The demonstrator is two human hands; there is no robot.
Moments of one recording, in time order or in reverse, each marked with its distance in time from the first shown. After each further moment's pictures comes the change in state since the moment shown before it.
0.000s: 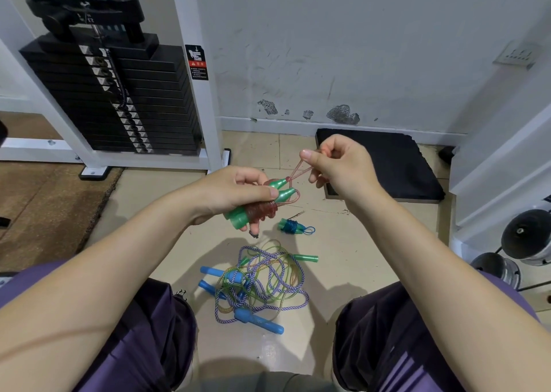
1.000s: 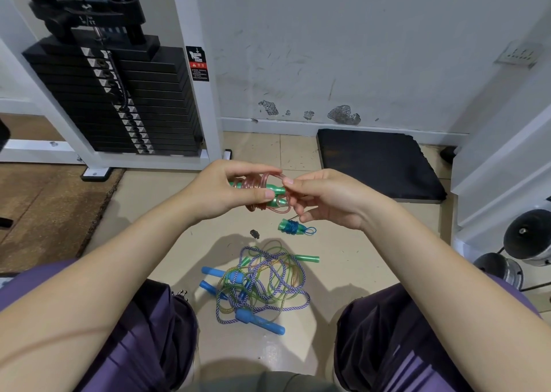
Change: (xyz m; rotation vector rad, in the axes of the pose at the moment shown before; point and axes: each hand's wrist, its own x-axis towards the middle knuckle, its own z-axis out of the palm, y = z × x) left_hand -0.002 -0.009 -0.005 0.082 0.186 0.296; right_hand -0.019 -0.006 0.006 0.079 -0.579 0.485
